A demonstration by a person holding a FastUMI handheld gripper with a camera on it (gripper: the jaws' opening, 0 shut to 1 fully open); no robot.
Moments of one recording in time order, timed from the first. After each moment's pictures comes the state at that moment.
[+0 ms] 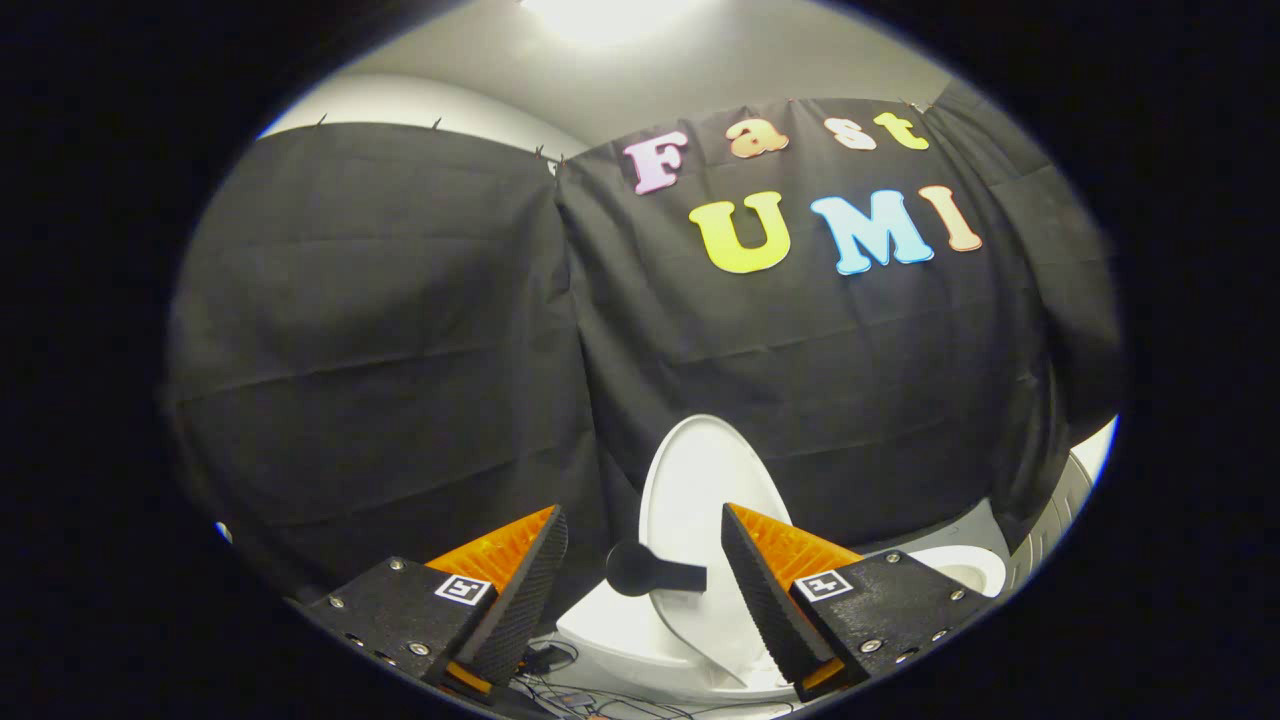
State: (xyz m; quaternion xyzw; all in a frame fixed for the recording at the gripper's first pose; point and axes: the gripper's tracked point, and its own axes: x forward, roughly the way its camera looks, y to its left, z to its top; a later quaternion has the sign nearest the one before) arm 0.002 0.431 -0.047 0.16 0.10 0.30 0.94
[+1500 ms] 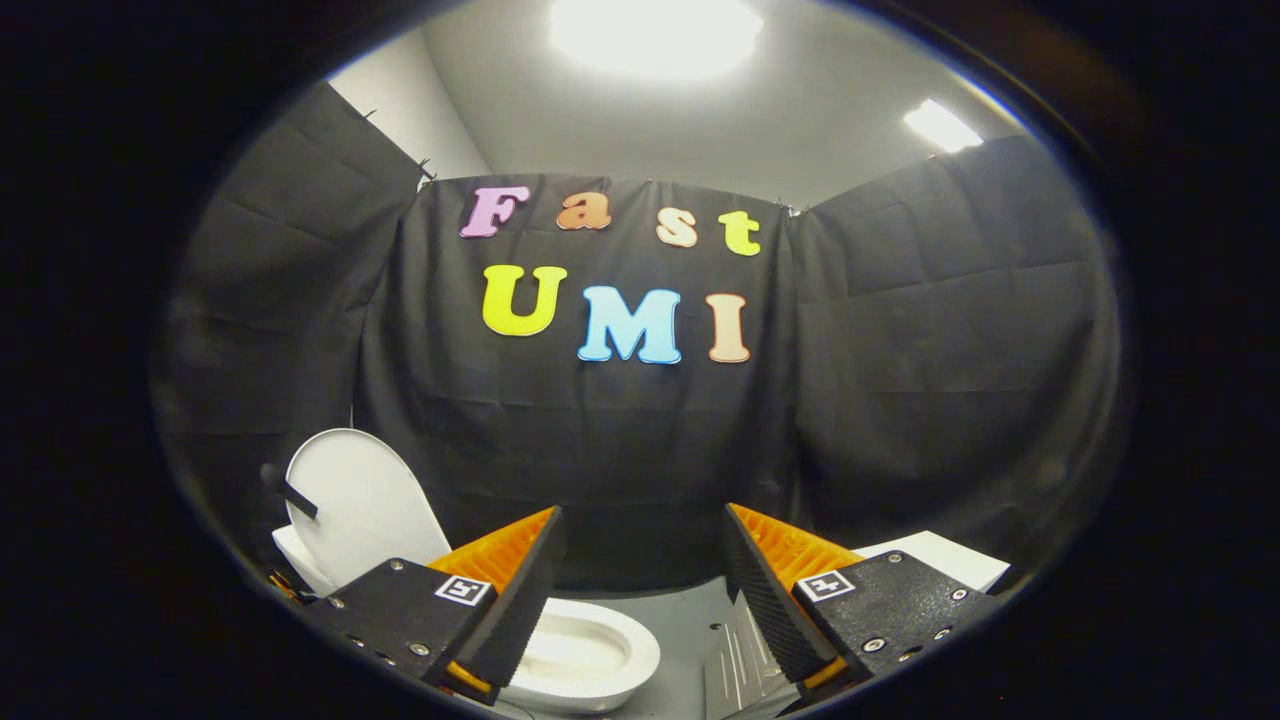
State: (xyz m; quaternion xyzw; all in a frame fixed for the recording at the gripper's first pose) arm 0.019 0.001 -0.040 -0.01 0.03 0.04 1.00
